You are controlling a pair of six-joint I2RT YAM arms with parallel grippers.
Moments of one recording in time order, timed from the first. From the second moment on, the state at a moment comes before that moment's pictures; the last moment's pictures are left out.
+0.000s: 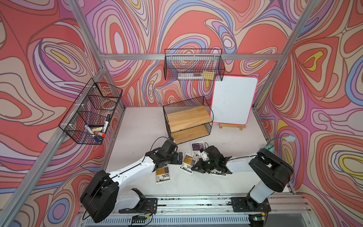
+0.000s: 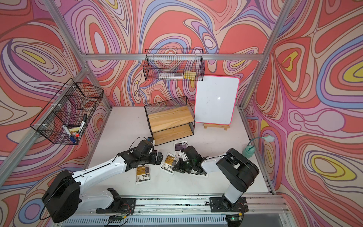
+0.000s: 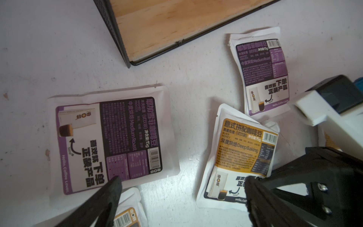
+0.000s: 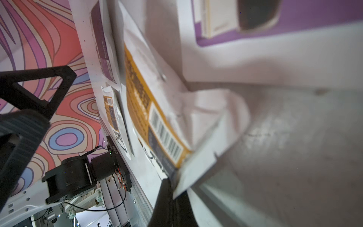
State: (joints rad) left arm -0.66 1.27 0.68 -0.39 -0.04 -0.53; right arm 0.71 1.66 0.54 0.30 -0.60 0.97
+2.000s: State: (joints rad) left arm -0.32 1.36 1.37 -0.74 -0.13 -0.47; right arm 0.46 2.05 1.87 -0.70 -0.76 0.44
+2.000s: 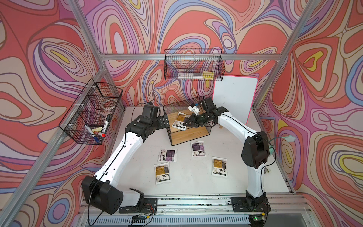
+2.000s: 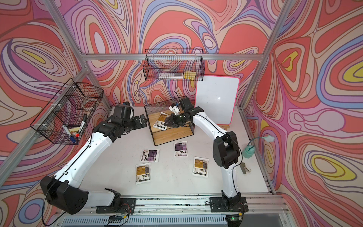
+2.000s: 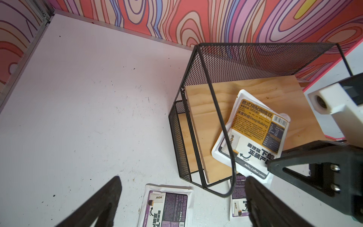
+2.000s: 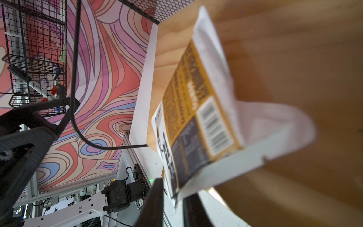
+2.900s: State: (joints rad) left arm -0.31 1.31 1.28 -0.71 -0.10 -0.48; right arm 0.45 2.19 2.04 -0.62 -0.63 0.55
